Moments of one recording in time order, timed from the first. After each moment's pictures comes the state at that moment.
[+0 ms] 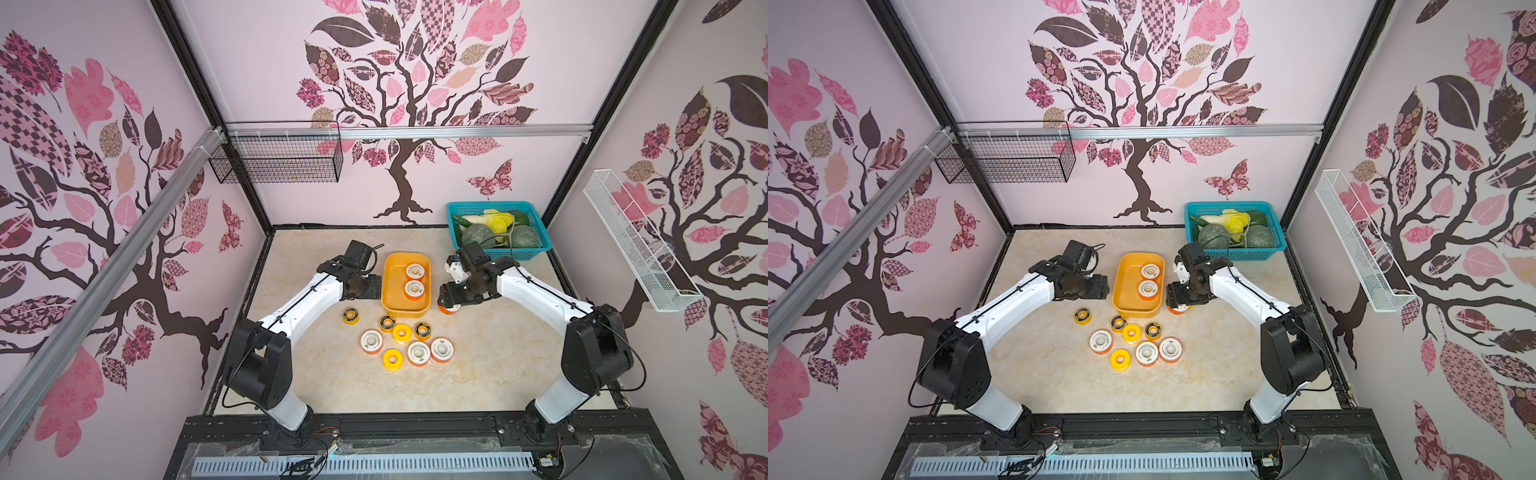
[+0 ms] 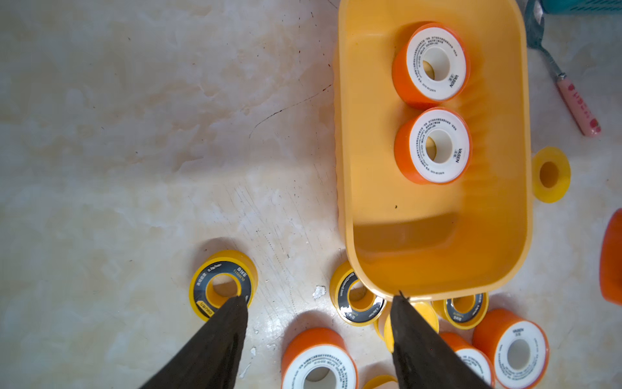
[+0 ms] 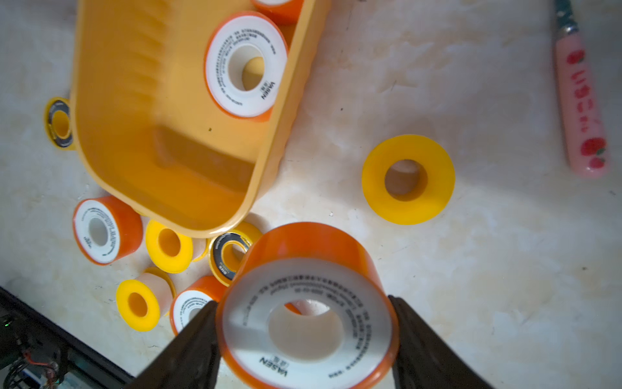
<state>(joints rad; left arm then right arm) -0.43 1.63 1.27 -0.72 0.01 -0.36 0.44 1.65 1.30 -0.83 -0.23 0.23</state>
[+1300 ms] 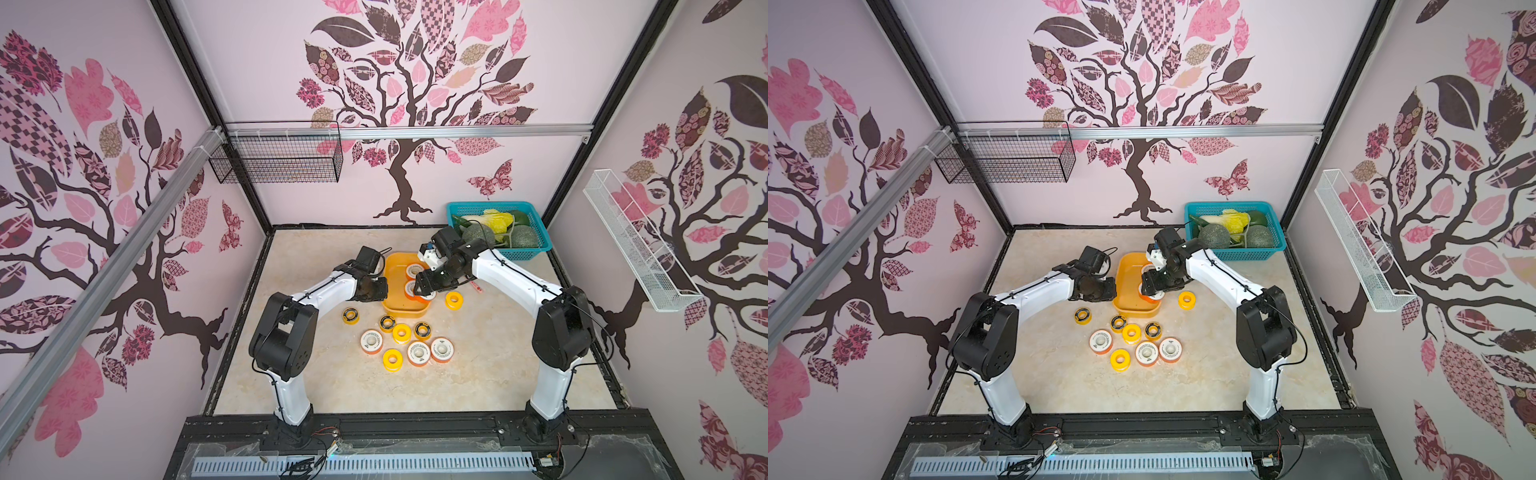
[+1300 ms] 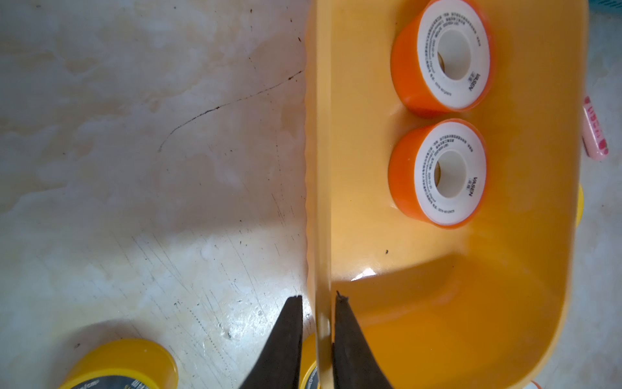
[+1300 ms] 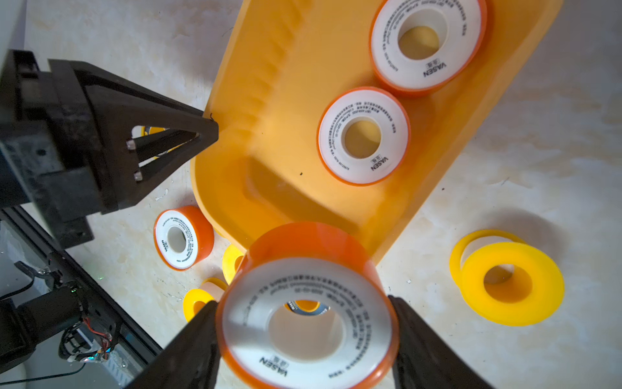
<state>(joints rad) -0.43 1.82 1.26 -0.52 0.14 -0.42 0.54 1.89 1.65 -0.94 -0.29 0.18</state>
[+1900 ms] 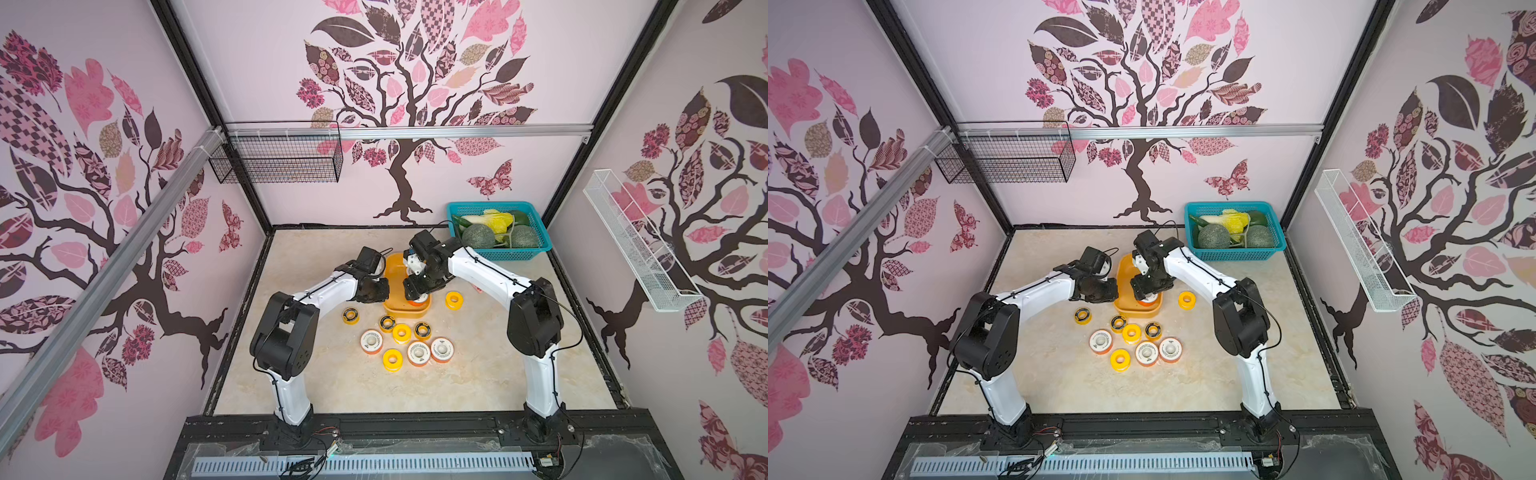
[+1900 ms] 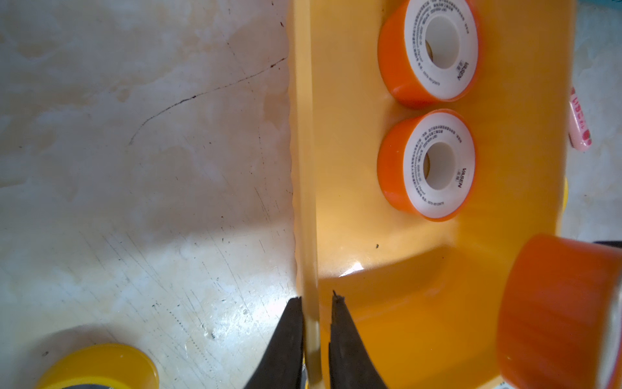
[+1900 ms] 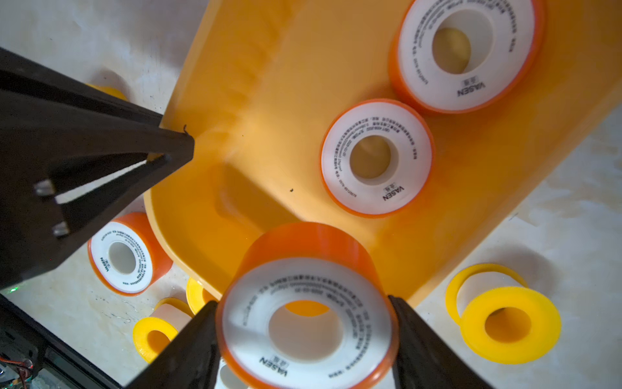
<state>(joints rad) -0.44 1.83 1.26 -0.51 0.19 -0.42 0.62 2.07 1.84 -1.05 -0.15 0.12</state>
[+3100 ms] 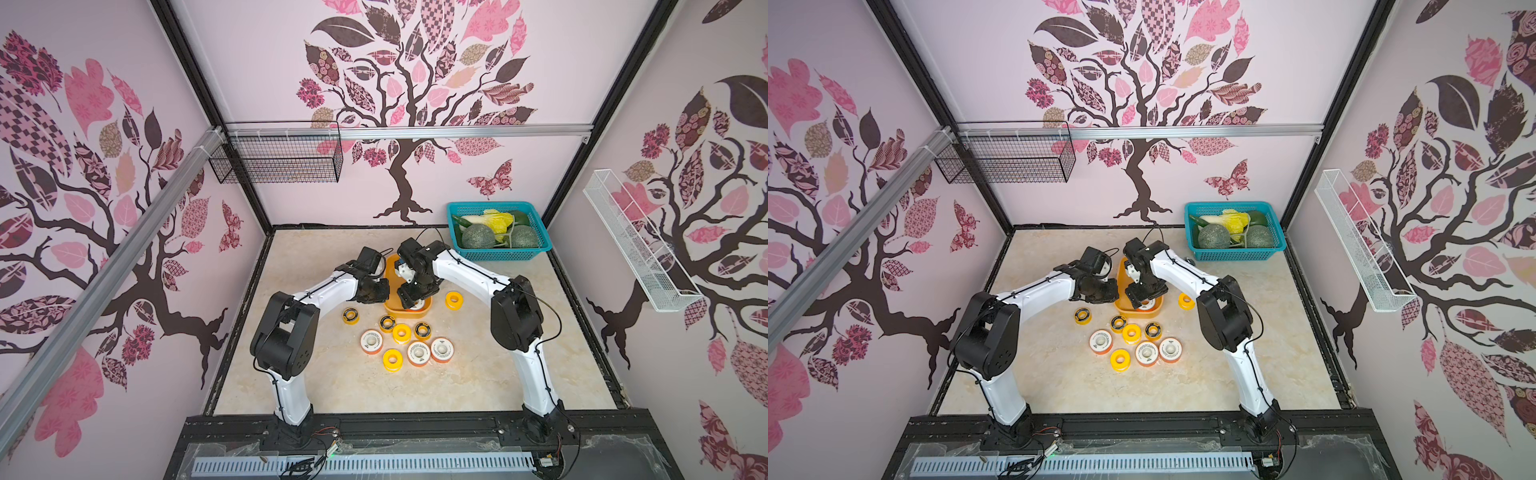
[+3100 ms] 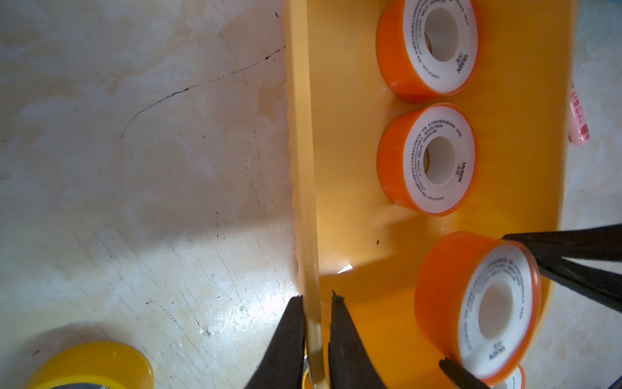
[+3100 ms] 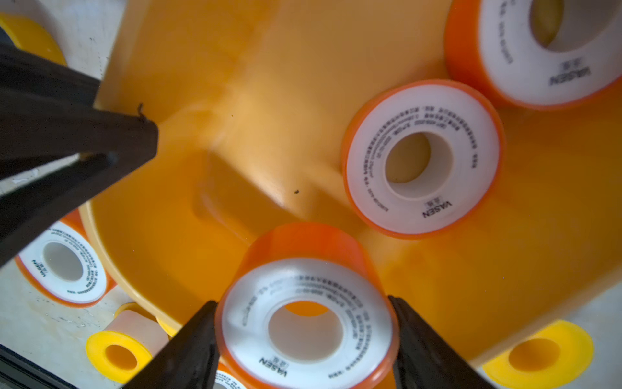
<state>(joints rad) -0.44 1.83 1.26 -0.53 0.20 -0.42 0.67 2.20 1.94 -1.14 -0.10 0.07</state>
